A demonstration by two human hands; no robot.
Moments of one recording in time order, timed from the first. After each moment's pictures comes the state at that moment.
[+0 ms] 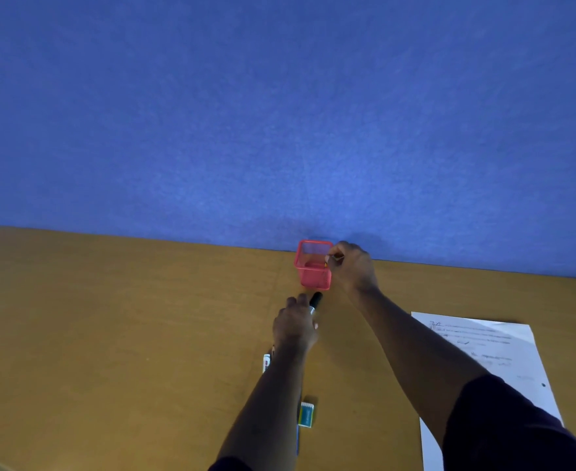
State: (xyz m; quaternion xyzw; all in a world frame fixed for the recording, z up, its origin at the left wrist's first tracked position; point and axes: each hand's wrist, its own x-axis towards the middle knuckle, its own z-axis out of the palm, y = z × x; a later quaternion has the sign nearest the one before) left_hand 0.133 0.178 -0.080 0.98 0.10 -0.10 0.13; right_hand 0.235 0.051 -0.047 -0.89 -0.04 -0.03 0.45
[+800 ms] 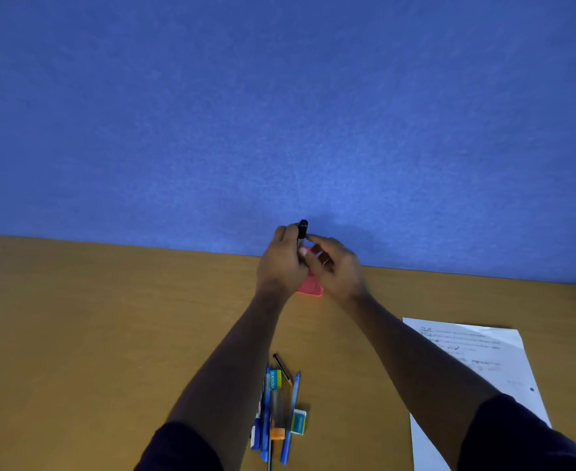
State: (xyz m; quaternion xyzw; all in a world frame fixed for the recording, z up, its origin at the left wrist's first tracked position) left_hand 0.196 0.183 0.029 0.94 -0.01 0.17 0.29; right_hand 0.212 0.052 -0.010 -0.79 -0.19 -0.12 0.57
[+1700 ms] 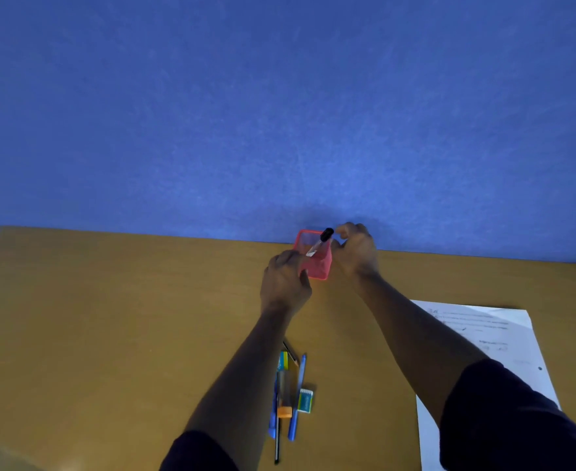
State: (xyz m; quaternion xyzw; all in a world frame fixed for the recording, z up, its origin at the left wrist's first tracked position) left_hand 0.155 0.192 -0.026 0.97 0.01 0.11 0.20; right_hand 0.243 0.042 -0.045 -0.88 0.00 -0.06 0.47
